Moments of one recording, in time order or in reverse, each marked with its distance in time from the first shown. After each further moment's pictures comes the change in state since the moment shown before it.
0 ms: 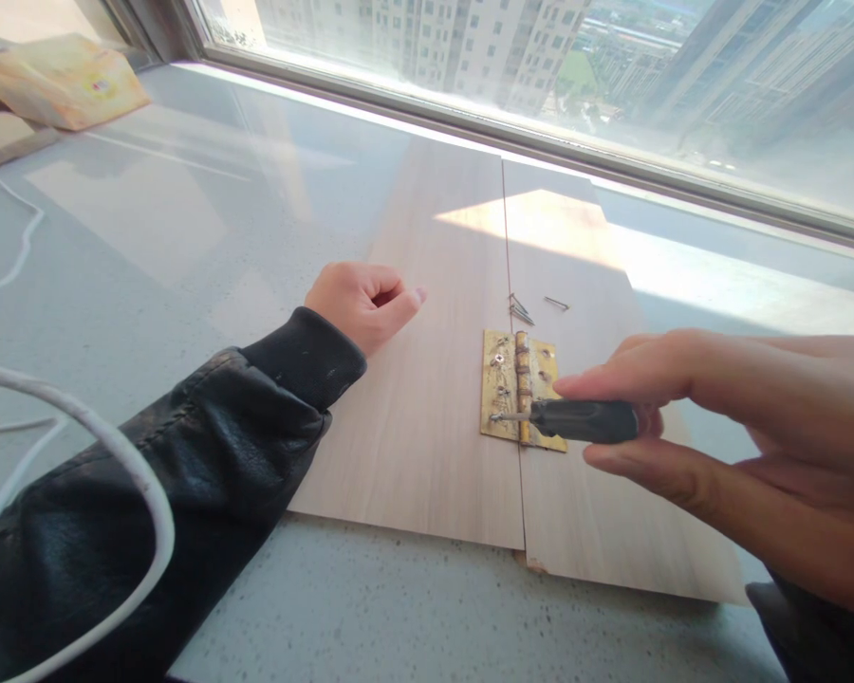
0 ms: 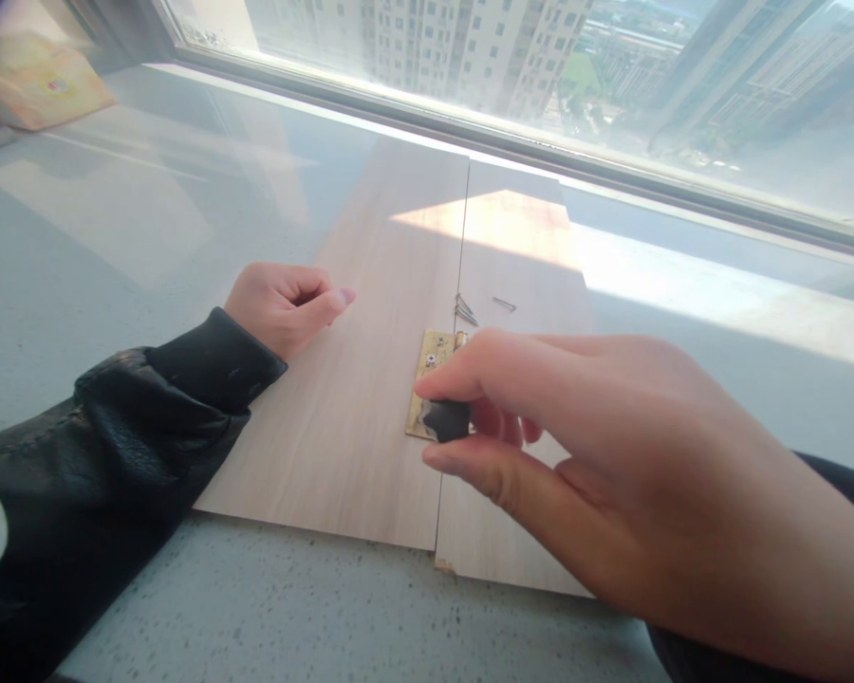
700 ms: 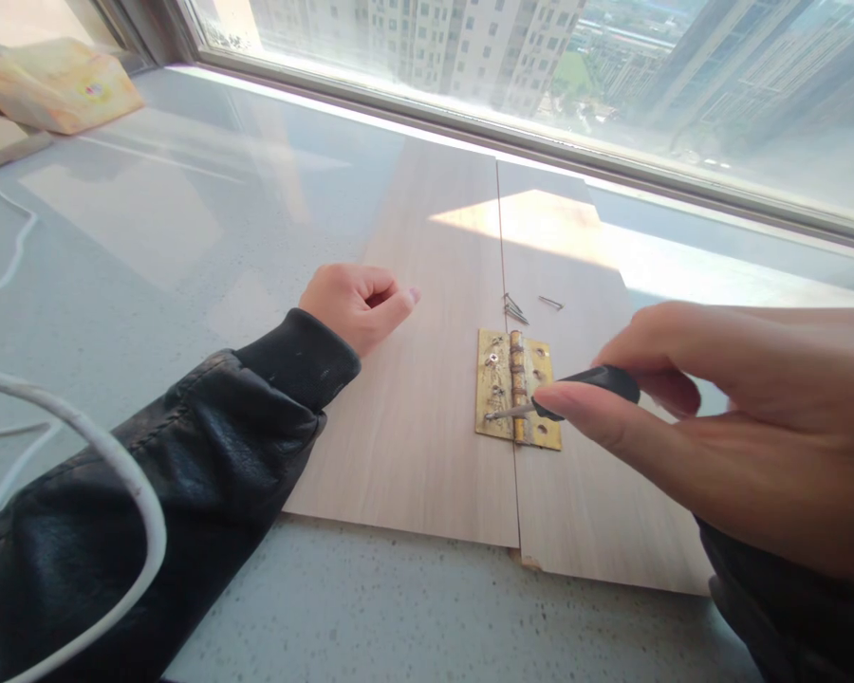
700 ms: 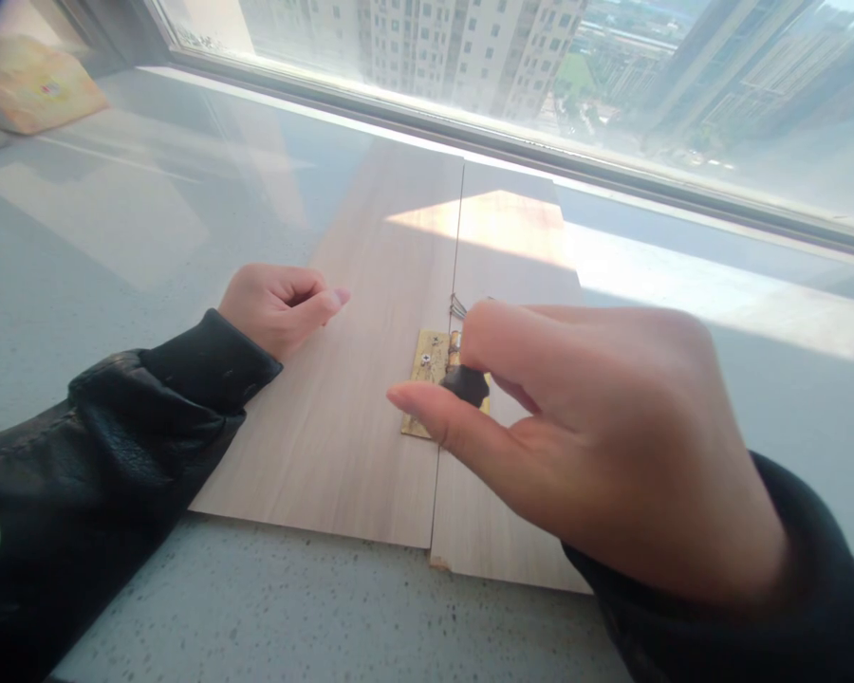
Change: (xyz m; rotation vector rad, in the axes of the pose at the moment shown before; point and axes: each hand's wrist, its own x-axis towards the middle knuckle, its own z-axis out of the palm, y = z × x) left_hand -0.002 0.003 0.000 -0.012 -0.003 -0.030; right_hand 0.013 -0.006 0.013 -0.226 0.261 0.092
